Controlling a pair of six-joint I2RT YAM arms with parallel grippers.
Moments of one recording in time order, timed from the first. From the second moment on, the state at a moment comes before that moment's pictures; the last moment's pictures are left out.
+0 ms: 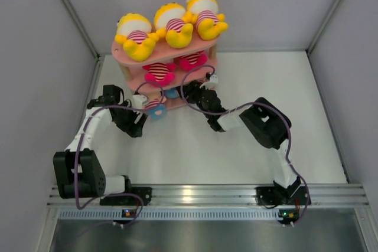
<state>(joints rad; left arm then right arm) 0.05 1.33 0.97 -0.89 0.36 0.65 0.76 2.11 1.10 1.01 0.21 0.77</state>
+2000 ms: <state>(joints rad) 0.02 1.34 0.95 -0.81 0.37 0.62 0.83 2.24 1.17 0.92 0.45 1.08</state>
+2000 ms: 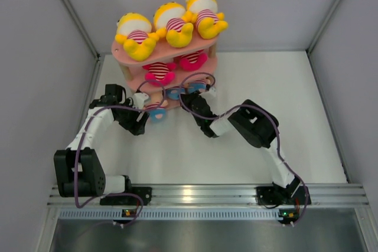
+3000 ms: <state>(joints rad) 0.02 1.36 0.96 -0.79 0.35 0.58 0.85 2.09 0.98 0.93 0.55 1.03</state>
